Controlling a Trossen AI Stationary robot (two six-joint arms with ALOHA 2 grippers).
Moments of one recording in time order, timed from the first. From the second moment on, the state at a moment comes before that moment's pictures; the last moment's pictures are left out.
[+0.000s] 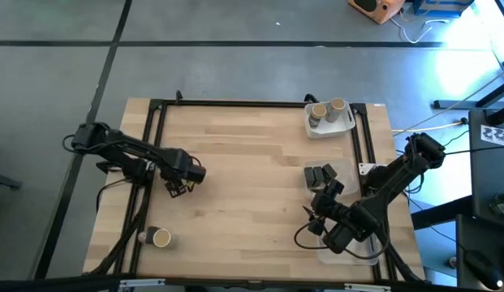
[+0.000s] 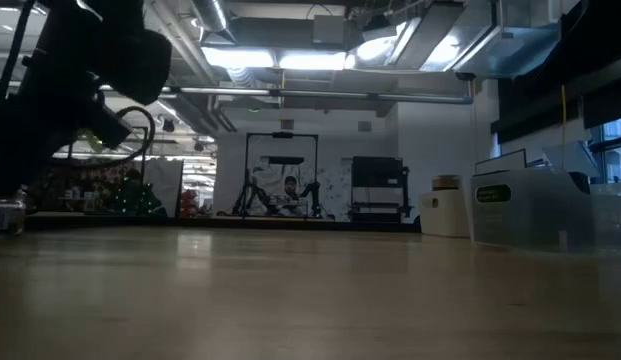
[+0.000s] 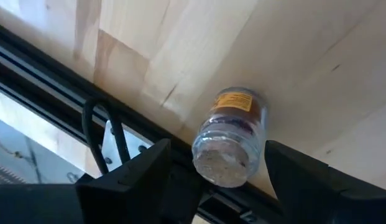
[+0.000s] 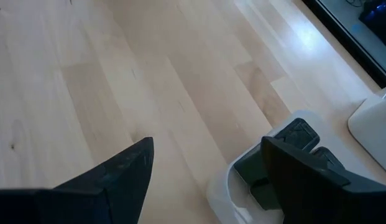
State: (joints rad) left arm -0.10 1.42 0.78 -1.33 -0.13 -0.64; right arm 0.79 1.51 1.08 -1.02 0.79 1.14
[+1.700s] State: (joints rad) left arm -0.17 1.88 1.38 -1.33 -0.04 -0.31; right arm 0.79 1.51 1.08 -1.01 0.80 1.09
